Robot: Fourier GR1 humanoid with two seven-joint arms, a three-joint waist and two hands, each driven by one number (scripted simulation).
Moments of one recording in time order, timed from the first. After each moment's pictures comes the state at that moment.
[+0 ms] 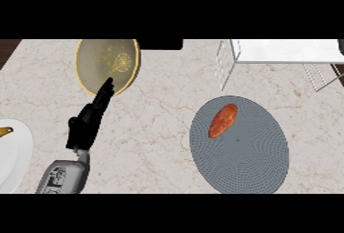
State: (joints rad) left arm -0.20 0.10 -0.06 -1.44 -0.12 0.01 0.04; right arm -1.15 -0.47 -0.30 -0.73 1.03 -0.55 0.42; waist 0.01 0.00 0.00
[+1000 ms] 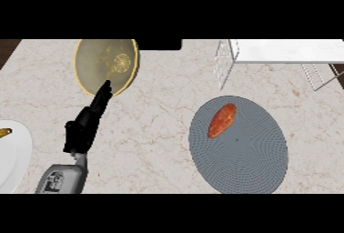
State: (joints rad) left arm -0.17 0.10 -0.05 -1.47 -0.13 0.00 0.05; right arm -1.18 -0.49 -0.41 -0.92 0.73 -0.48 0.41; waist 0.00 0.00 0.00
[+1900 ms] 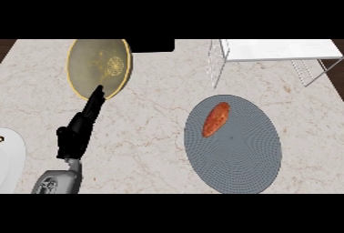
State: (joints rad) left arm -0.12 0.10 -0.02 -1.47 -0.12 0.00 0.02; right arm -0.93 -0.82 -0.68 -1.26 0.51 -0.14 0.76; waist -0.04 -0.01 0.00
